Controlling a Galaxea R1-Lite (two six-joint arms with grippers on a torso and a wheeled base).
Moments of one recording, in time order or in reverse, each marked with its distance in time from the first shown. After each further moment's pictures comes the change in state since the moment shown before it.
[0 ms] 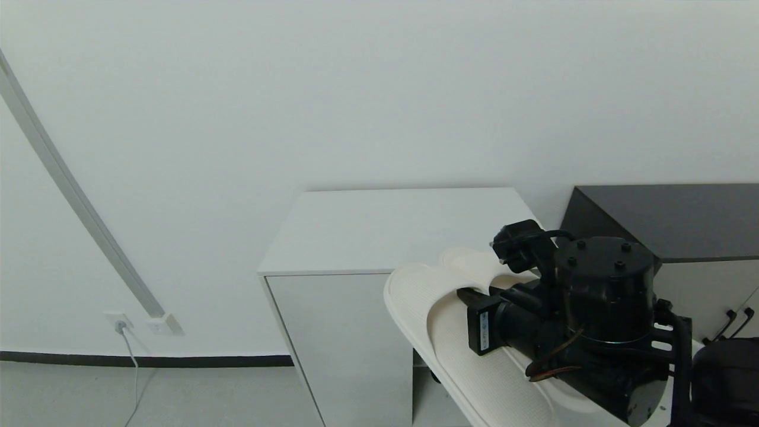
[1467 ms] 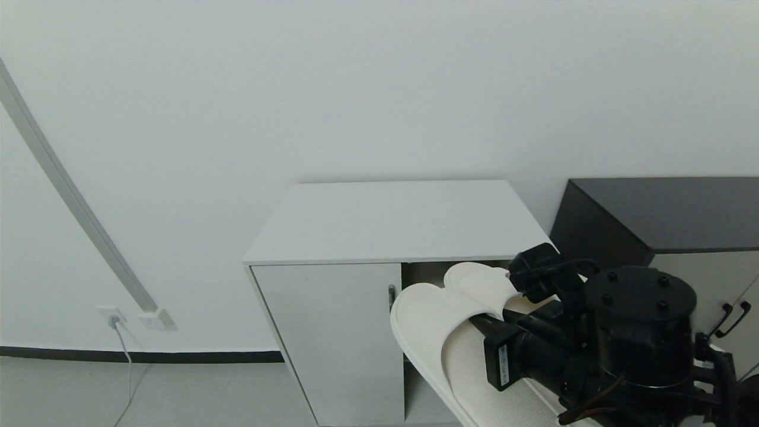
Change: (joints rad) left arm 0.000 0.000 0.000 0.000 -0.001 0.001; right arm 0.033 -0.060 0.127 -0.044 0.001 -0.032
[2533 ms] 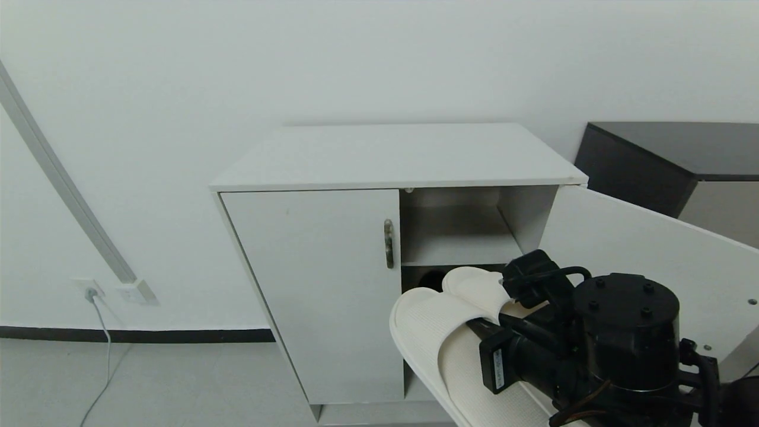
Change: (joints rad) left arm 0.000 0.000 0.000 0.000 0.000 -0.001; right arm -0.001 0.031 0.014 -0.036 0.000 -0.001
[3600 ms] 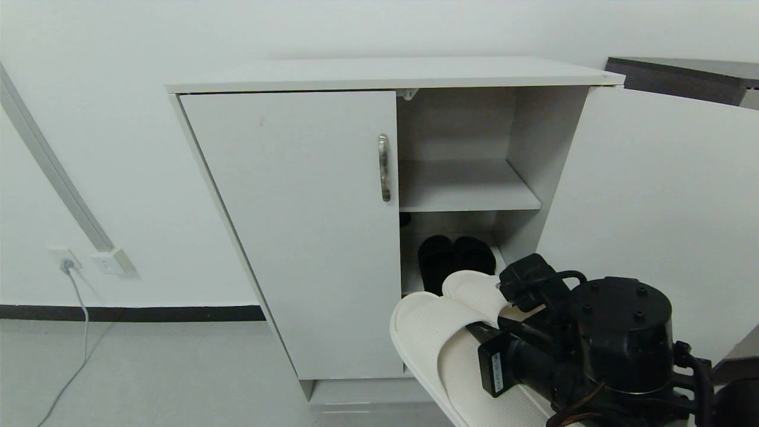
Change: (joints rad) left arm 0.000 0.000 0.000 0.000 0.000 0.000; right arm 0.000 0.011 0.004 -0.001 0.000 -0.001
